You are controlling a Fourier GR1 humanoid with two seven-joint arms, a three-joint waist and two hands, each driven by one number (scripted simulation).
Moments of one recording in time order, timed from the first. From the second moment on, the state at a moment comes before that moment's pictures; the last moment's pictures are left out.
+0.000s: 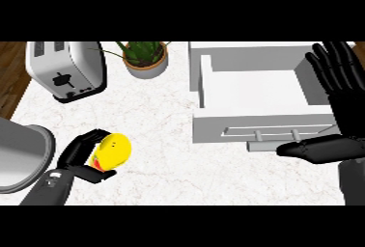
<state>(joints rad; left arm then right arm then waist) -0.43 0.29 0.05 -0.37 -0.12 -0.46 -0.99 -0.30 -0.22 -0.12 -1.86 -0.14 0.18 0.14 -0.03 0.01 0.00</state>
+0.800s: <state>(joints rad) -0.52 0.15 0.29 -0.42 0.09 -0.18 -1.06 -0.26 -0.23 -0.15 -1.85 -0.15 0.19 0.11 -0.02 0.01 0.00</state>
